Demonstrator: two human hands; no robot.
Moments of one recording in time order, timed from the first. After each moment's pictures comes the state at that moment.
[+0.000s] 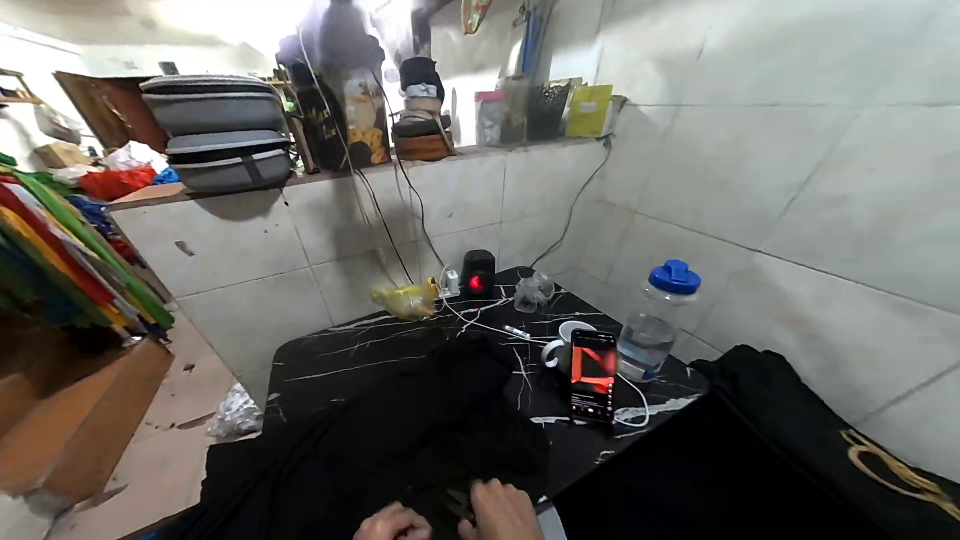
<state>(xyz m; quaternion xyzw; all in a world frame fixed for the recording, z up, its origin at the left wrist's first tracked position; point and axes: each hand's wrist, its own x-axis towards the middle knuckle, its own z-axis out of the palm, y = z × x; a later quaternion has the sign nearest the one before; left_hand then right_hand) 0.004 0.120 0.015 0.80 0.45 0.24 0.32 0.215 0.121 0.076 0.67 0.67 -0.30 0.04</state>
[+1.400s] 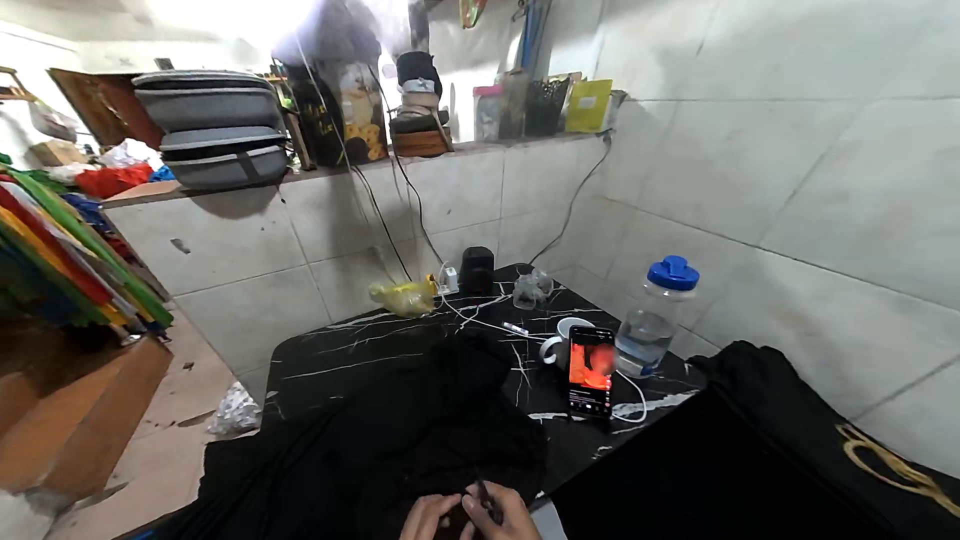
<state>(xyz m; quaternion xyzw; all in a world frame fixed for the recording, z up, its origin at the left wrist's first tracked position) 0.076 0.100 -0.024 0.72 0.43 0.51 0.19 0.236 0.099 0.008 0.53 0.56 -0.47 -0.42</state>
